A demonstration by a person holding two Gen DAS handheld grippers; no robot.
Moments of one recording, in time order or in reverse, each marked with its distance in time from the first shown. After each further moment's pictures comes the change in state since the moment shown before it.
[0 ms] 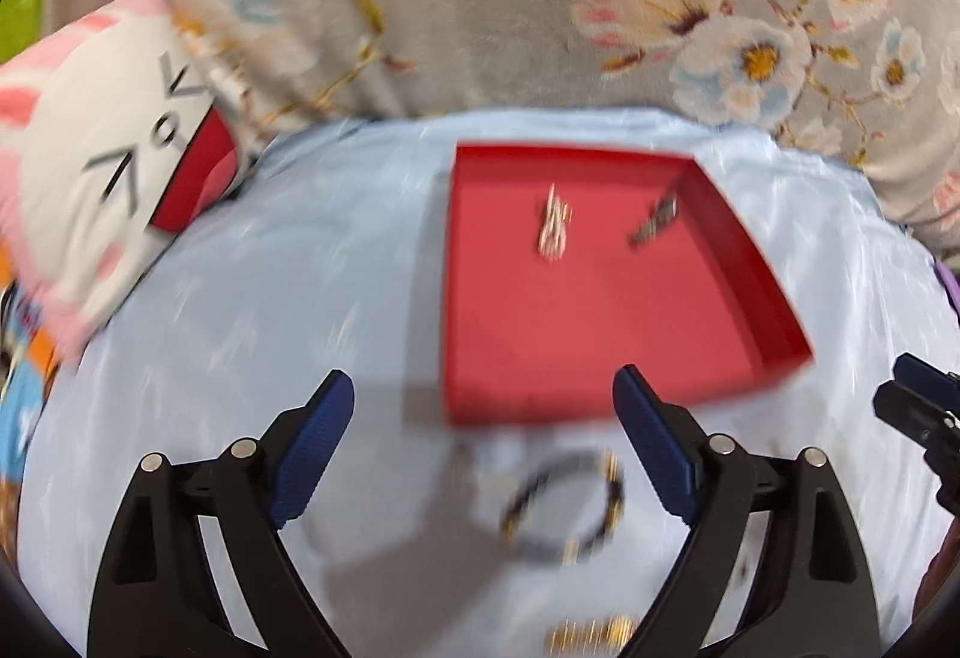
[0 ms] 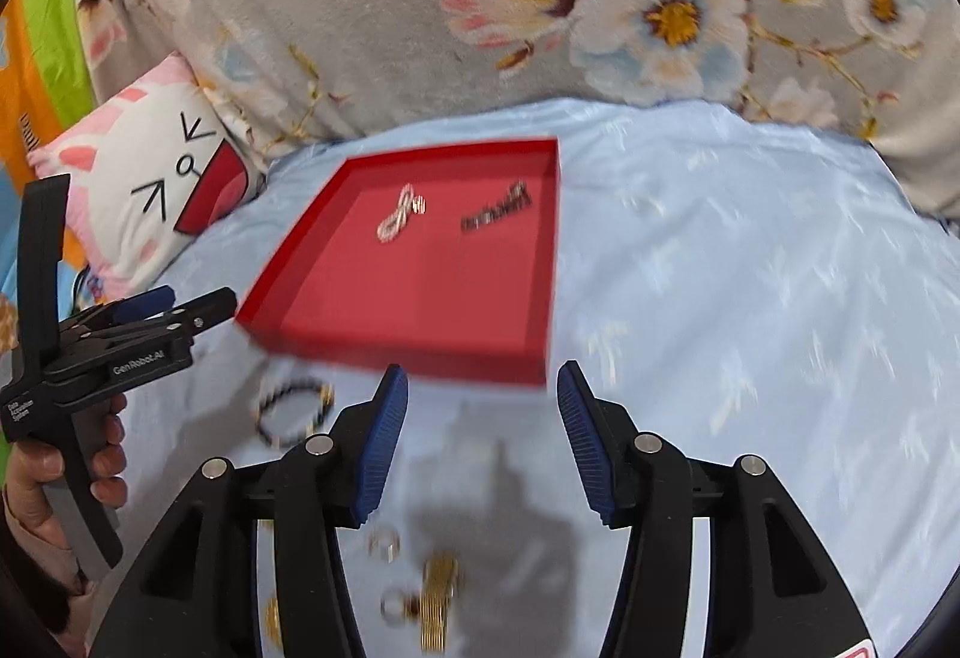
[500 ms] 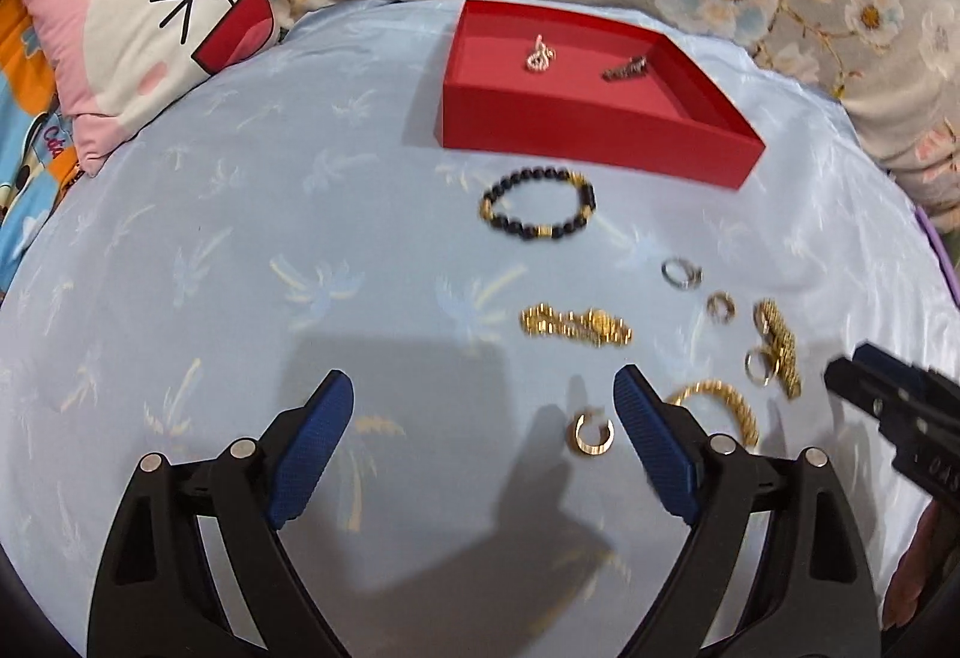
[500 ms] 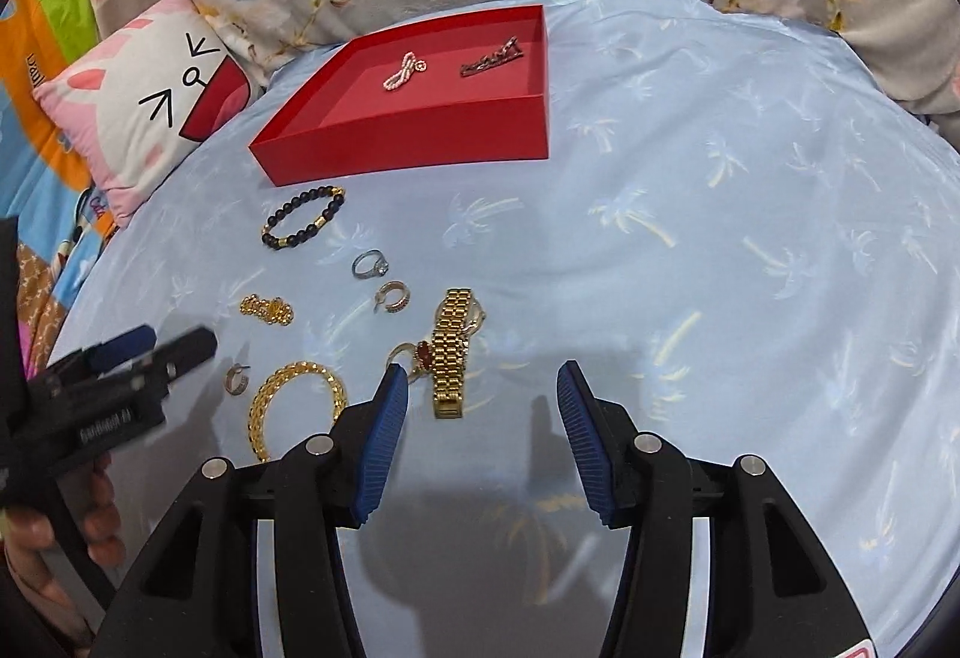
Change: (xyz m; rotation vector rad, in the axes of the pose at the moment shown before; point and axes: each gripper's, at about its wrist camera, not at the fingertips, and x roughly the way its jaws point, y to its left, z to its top) left arm -0.041 -0.011 -0.130 -0.061 0.115 -0.023; right arm -0.012 0.013 -0.109 0.041 0.126 -0.013
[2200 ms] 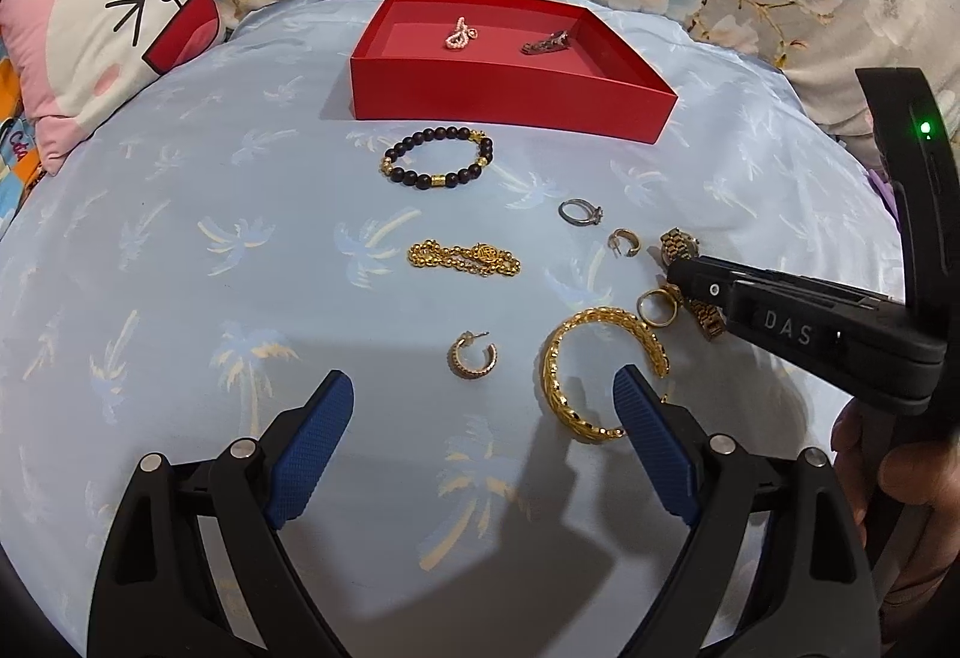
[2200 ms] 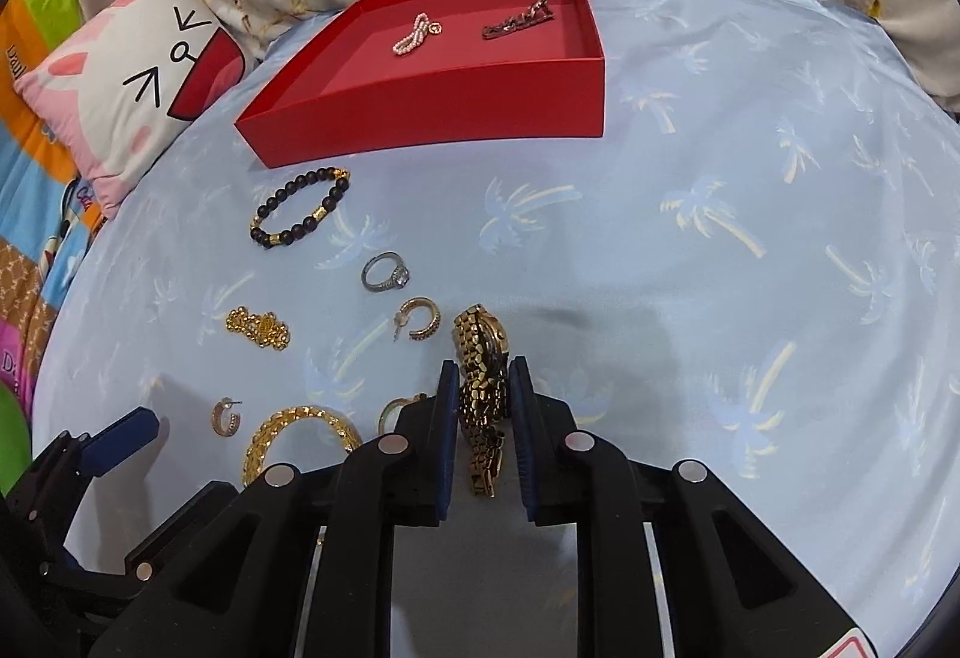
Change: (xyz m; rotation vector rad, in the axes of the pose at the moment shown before) left arm -0.013 -0.035 -0.024 0.047 0.002 -0.109; right arm 0.043 0.020 0.016 0.000 0.077 0.015
